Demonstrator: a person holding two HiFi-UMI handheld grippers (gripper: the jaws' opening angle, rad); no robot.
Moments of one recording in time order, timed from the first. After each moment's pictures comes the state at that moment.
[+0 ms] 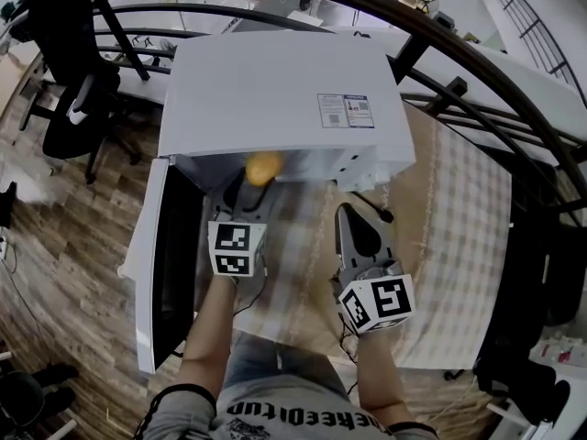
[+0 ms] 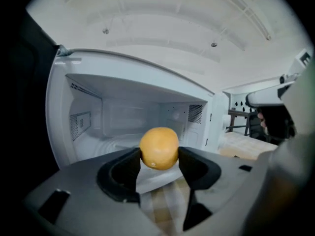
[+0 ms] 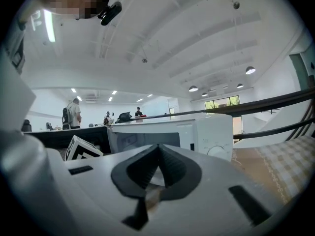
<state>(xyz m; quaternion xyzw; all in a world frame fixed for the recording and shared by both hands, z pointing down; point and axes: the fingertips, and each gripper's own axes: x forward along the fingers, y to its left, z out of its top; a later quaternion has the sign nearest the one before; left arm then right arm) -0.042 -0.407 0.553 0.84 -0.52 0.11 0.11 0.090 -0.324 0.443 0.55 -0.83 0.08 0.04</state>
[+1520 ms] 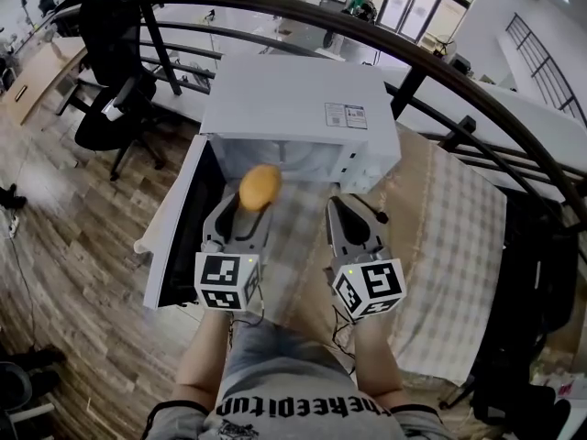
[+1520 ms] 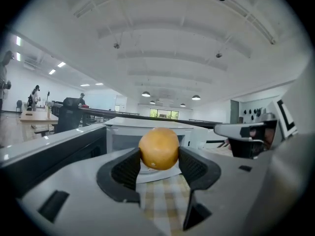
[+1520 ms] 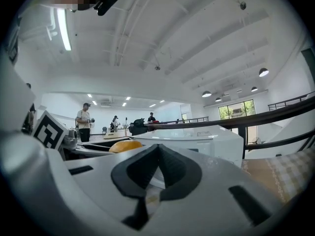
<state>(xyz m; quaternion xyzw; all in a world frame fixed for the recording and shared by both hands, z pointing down) -0.071 -0.271 0.428 0.81 -0.57 0.05 0.10 0.063 -0.267 0.386 0.49 -0.87 0.04 0.02</state>
